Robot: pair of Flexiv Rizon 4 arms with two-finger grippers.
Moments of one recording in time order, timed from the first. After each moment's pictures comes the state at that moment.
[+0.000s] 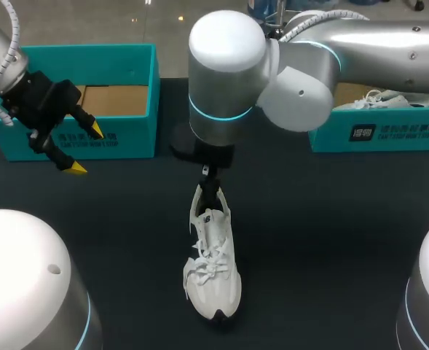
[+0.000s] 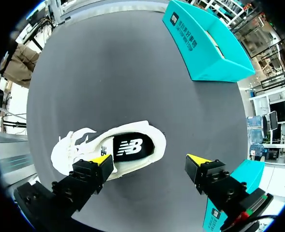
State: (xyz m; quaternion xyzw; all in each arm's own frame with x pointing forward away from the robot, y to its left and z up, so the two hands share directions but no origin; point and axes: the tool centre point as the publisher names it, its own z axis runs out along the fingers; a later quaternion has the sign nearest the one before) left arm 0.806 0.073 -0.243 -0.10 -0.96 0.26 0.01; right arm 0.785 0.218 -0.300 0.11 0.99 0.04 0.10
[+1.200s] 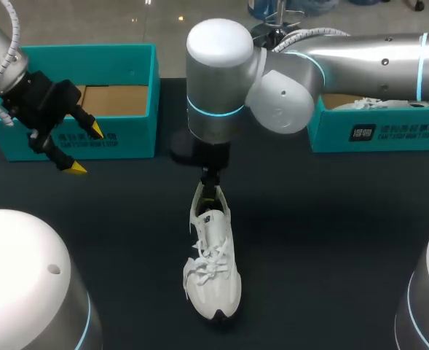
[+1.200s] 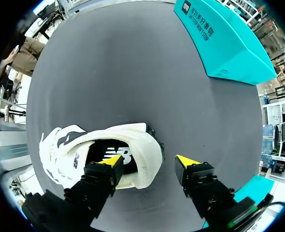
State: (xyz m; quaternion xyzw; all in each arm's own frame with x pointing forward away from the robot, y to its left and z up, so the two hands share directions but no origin) left arm 0.806 0.073 -0.243 -0.10 -0.96 0.26 0.01; right arm 0.813 0.222 -0.354 0.06 1.00 0.03 0.04
